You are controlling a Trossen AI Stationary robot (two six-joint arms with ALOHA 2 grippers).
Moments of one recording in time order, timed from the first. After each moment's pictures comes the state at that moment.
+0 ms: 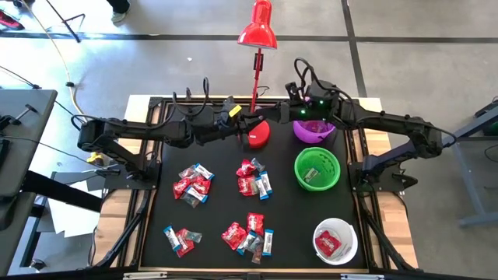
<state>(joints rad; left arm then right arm) 0.09 1.46 1.12 0.39 -0.24 -0.09 -0.27 1.34 1.23 0.03 -0.23 0.92</state>
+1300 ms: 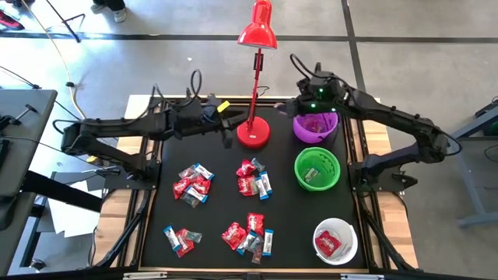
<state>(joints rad) 0.15 1.25 1.12 -0.07 -0.24 -0.14 -0.47 1.27 1.23 -0.47 -0.19 0.72</state>
